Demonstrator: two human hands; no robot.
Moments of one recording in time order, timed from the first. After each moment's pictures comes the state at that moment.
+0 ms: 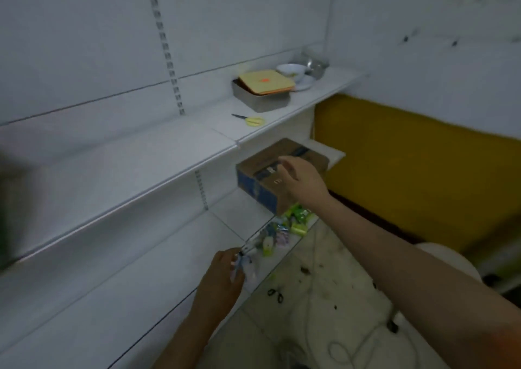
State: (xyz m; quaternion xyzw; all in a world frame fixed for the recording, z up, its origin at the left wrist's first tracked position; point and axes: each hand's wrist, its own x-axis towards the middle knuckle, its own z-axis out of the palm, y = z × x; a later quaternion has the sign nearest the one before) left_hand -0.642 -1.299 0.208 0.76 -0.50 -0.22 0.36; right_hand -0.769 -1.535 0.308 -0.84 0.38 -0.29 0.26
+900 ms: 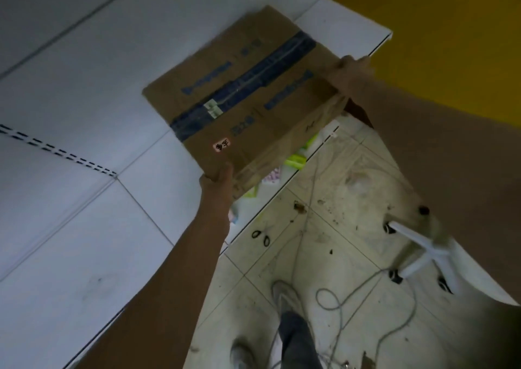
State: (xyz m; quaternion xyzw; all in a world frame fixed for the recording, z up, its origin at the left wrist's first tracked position) left_hand -0.613 -1.784 -0.006 0.78 0.01 -0.42 0.46; right_hand -0.749 -2.092 0.003 -0.66 0.65 -0.07 0.37
